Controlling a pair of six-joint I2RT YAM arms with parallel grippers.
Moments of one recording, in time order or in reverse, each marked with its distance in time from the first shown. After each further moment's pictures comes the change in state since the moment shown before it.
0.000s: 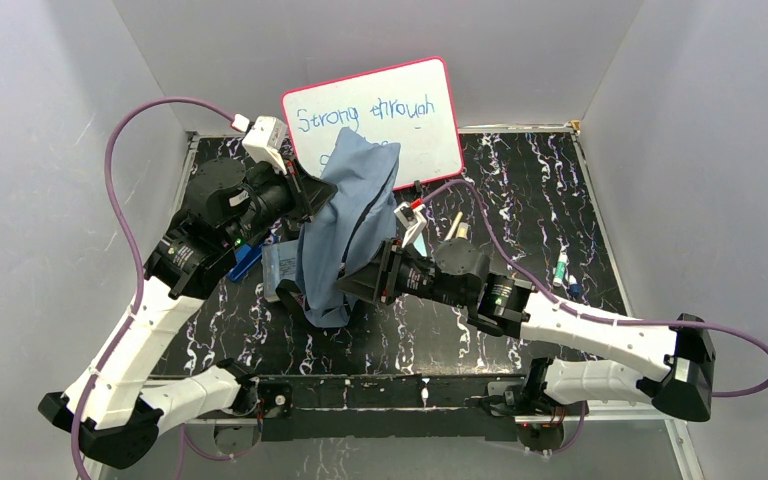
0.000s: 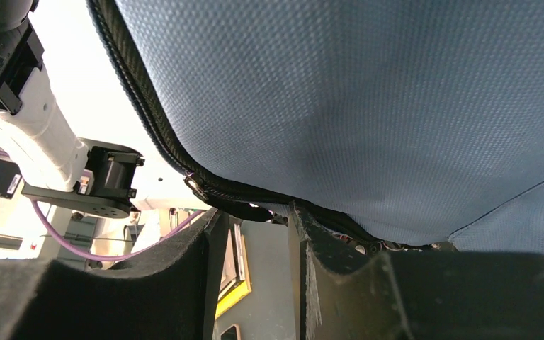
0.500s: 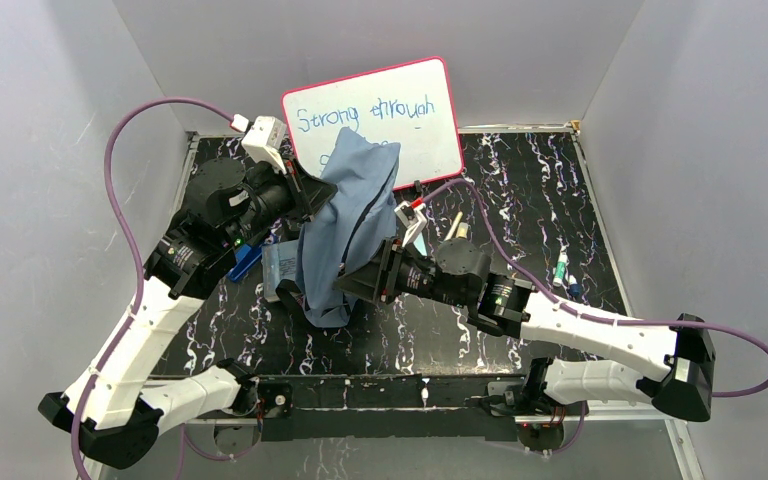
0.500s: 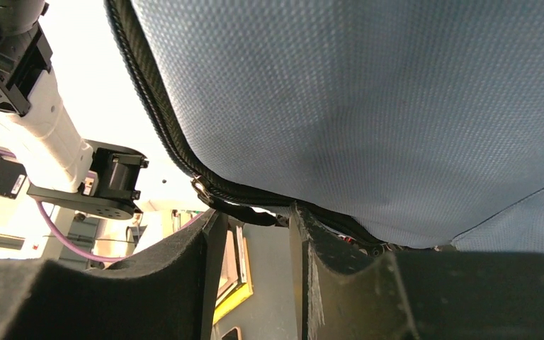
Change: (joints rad) left arm 0.000 0.000 0.000 0.001 0.000 -0.011; right arm 0.000 0.002 0.002 0.007 0.001 0.000
